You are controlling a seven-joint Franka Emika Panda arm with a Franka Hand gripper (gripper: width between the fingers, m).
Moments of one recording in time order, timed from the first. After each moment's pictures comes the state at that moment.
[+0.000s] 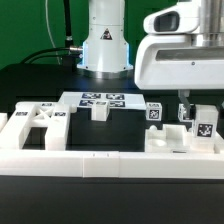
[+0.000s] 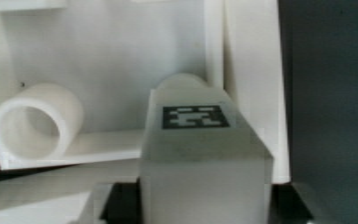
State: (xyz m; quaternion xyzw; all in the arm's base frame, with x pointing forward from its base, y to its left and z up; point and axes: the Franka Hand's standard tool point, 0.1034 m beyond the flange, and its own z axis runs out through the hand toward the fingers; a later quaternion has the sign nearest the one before) arm 0.648 0.108 0.076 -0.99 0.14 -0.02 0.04
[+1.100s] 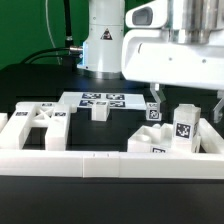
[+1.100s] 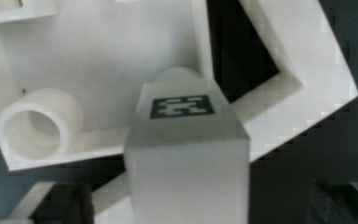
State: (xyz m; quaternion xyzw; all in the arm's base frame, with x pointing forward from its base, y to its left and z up) arm 0.652 0.084 0.100 -0.96 0.28 -0.04 0.04
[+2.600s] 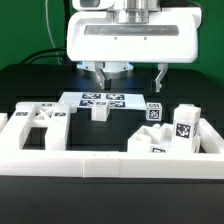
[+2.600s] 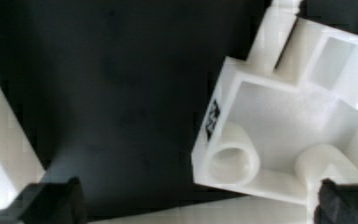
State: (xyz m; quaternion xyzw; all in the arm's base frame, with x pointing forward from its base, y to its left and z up) arm 0.569 0.011 0.095 -0.99 0.10 -0.07 0.01
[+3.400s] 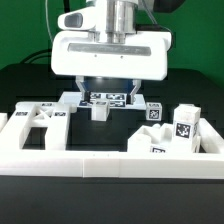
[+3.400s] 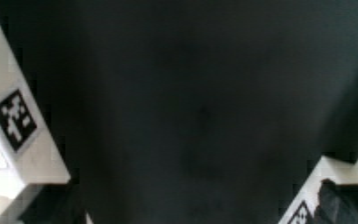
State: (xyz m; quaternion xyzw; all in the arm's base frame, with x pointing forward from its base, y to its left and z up) arm 0.517 -0.019 0.056 -0.99 0.08 -0.07 0.00
